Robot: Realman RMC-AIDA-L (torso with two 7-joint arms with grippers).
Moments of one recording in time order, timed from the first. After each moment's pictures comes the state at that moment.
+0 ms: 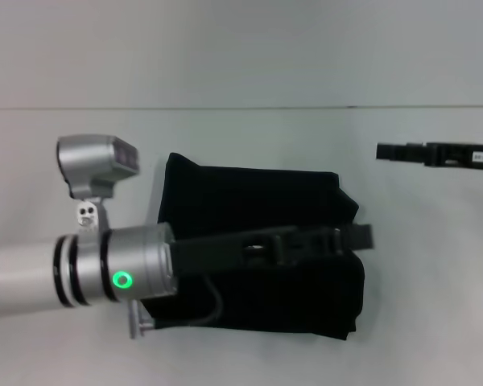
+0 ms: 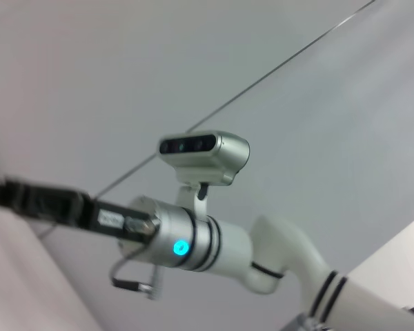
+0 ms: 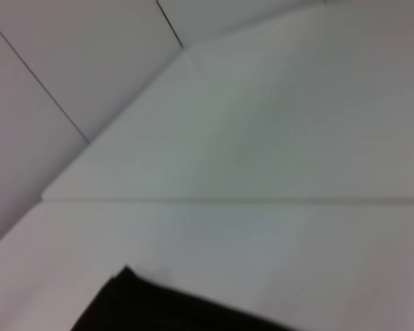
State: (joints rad) left arm -0.74 -2.16 0.59 0.25 1.91 1.71 -1.75; right arm 0.70 1.96 -0.70 -0.56 -2.07 -1.18 1.97
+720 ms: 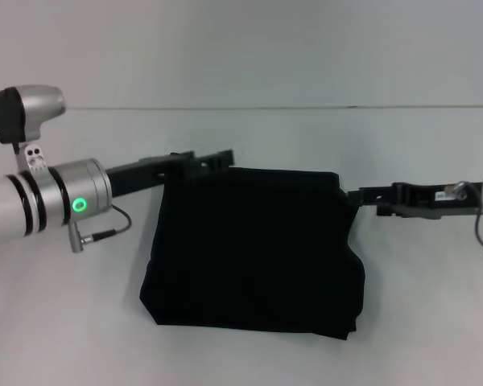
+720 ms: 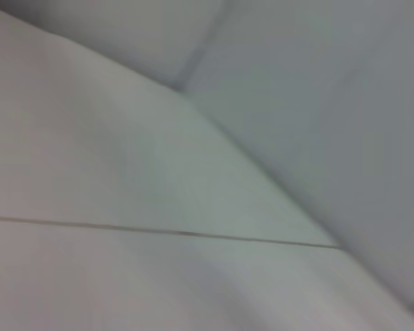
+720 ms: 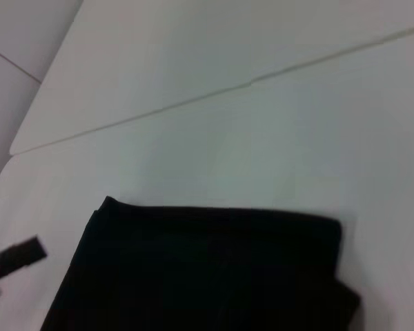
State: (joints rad) left arm -0.71 -2.12 0.60 0.46 1.94 1.11 -1.75; right arm 0.77 1.97 -0.71 -0.40 -2.20 -1.12 2.24
